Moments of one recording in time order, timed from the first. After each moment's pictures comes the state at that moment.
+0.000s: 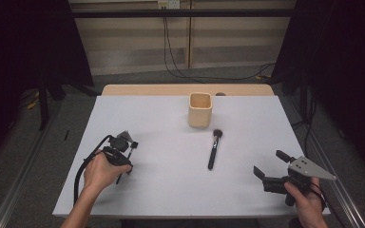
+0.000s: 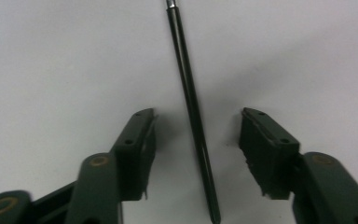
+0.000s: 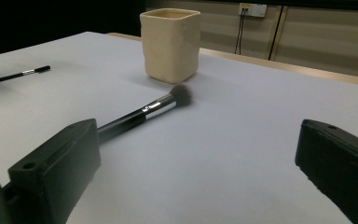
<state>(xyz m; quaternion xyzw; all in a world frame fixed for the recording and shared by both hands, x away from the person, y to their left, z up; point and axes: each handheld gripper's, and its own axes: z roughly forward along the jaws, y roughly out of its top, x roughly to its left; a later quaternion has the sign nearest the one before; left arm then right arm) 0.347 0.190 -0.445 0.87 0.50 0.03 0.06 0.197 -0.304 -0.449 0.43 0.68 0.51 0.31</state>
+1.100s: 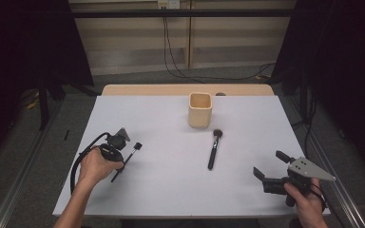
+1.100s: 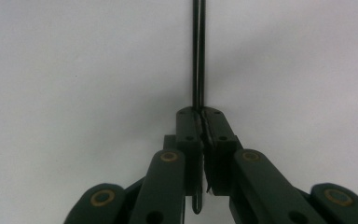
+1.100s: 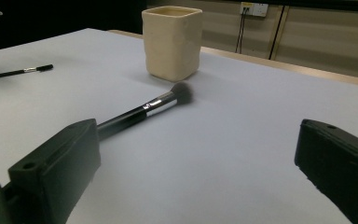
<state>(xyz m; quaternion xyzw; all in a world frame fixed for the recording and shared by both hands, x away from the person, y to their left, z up) 0.359 0.200 -0.444 0.88 0.48 -0.01 0.04 0.196 -0.303 -0.449 0.43 0.69 0.50 0.31</state>
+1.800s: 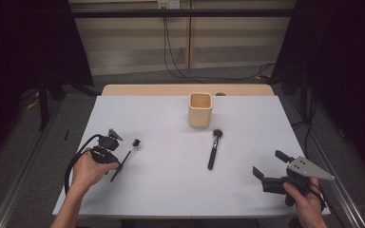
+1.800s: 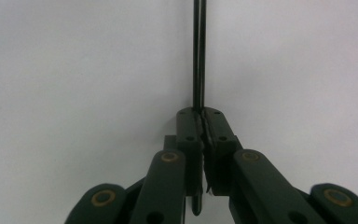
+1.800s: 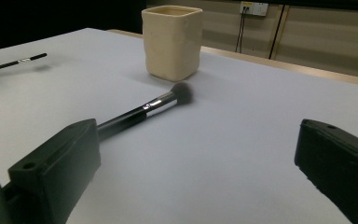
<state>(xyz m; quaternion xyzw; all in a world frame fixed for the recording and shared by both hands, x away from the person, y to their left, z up) 0.347 0.223 -0.438 0.86 0.49 -0.01 0.13 0.197 -0.302 -0.449 0.43 0.69 0.50 0.31</state>
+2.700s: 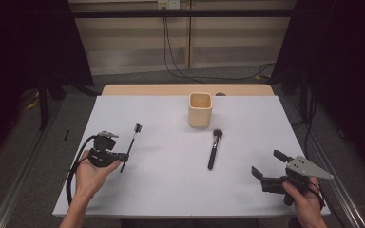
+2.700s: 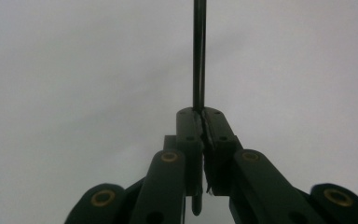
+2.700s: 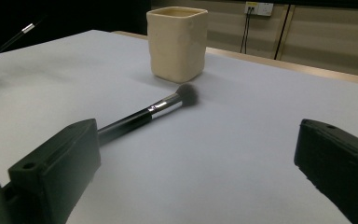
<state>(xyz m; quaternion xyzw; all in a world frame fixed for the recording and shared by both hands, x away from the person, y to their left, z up) 0.323 0.222 -0.423 0.83 0.47 0.06 0.31 0.199 -0.300 -0.449 0.42 0.69 0.51 0.30</state>
